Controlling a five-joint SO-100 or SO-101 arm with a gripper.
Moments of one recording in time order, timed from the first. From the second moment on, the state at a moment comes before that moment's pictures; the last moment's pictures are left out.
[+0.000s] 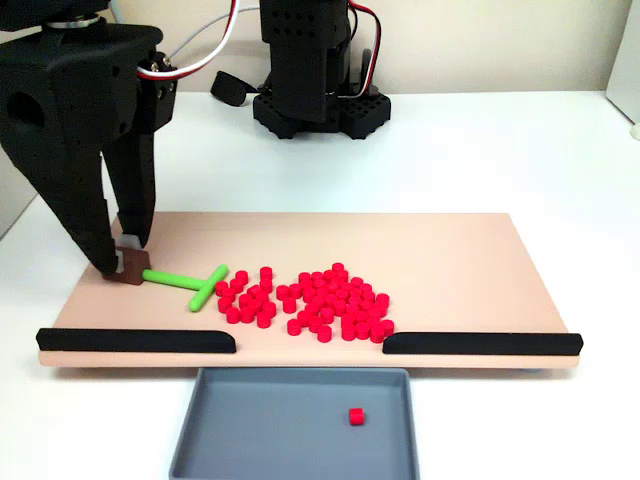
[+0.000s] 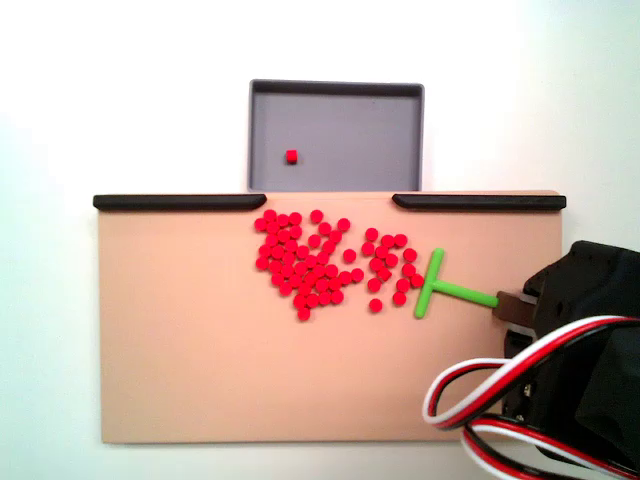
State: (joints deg) arm 23.2 65.0 72.4 79.6 -184.2
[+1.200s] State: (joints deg) arm 20.2 63.2 70.6 79.8 -184.2
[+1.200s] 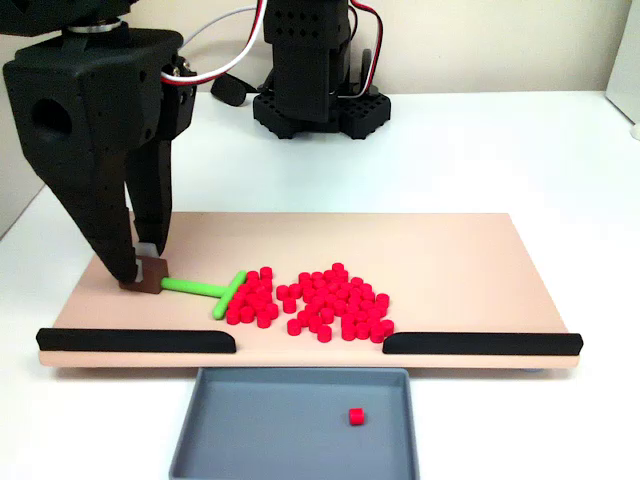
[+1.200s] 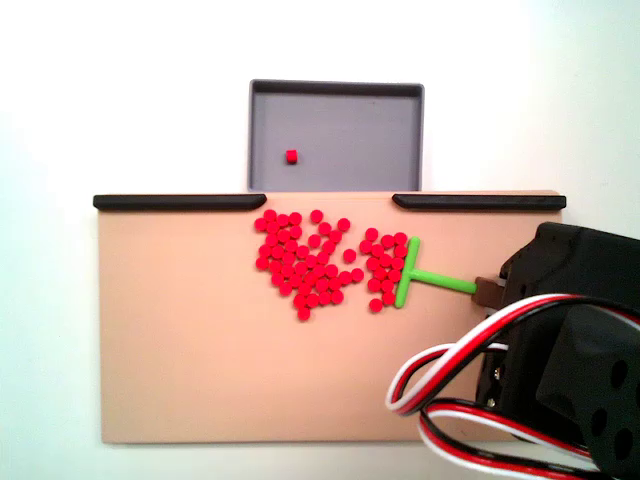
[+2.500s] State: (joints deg) arm 17.4 62.2 69.1 79.9 -184.2
